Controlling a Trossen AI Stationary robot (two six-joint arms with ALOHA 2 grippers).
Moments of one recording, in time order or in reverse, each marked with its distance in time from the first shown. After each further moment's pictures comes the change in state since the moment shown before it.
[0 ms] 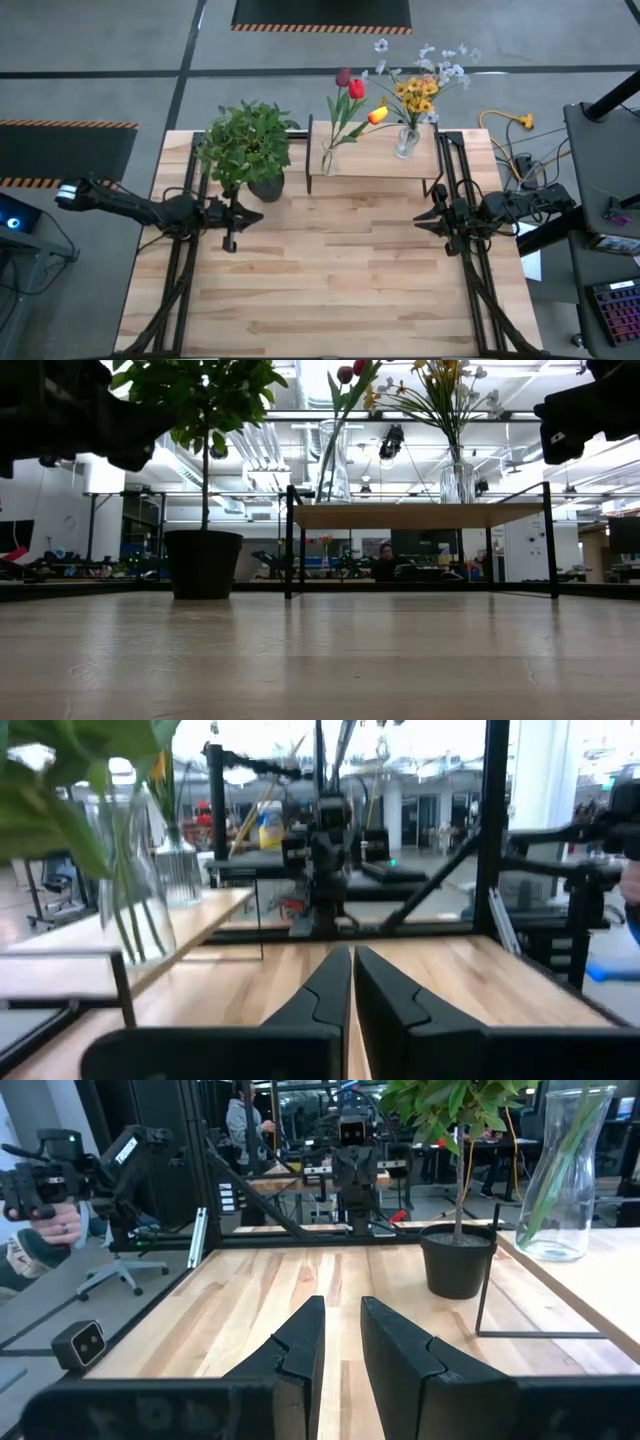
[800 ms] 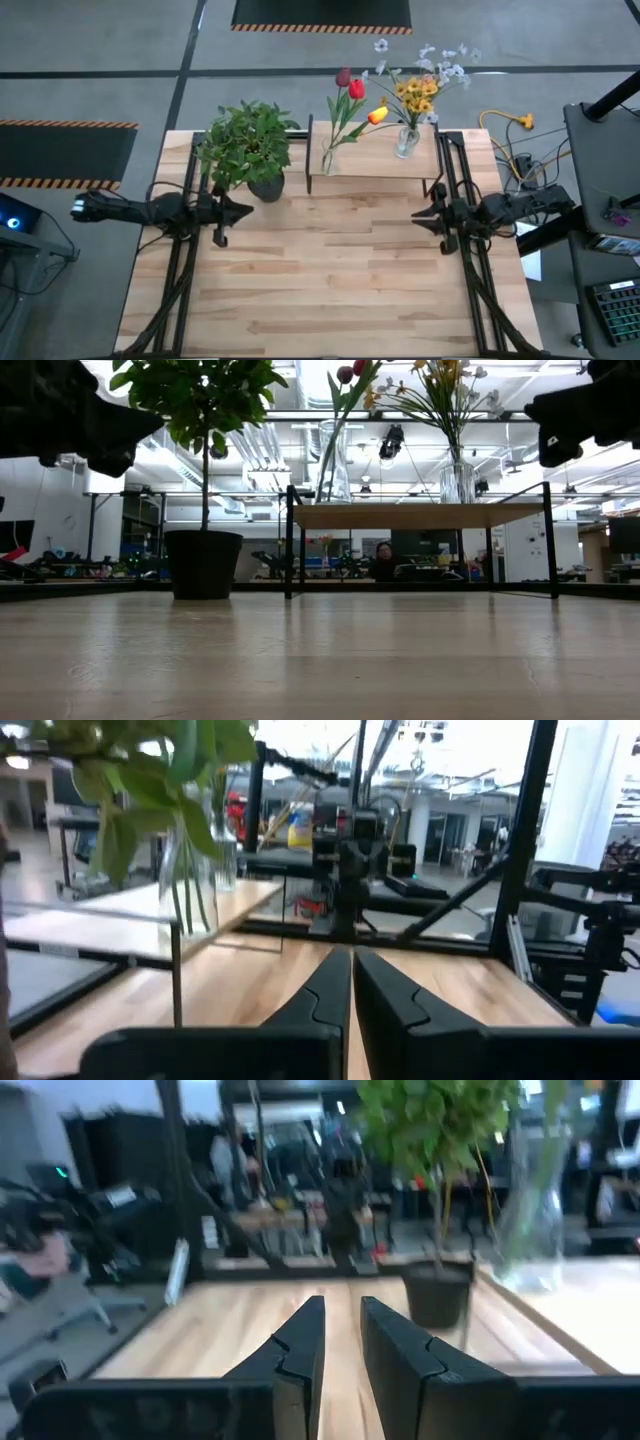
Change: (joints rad) left arm 0.010 -0.360 -0.004 -0.443 -0.074 -0.112; right arm 0.000 -0.014 -0.067 0.125 0.066 -0.039
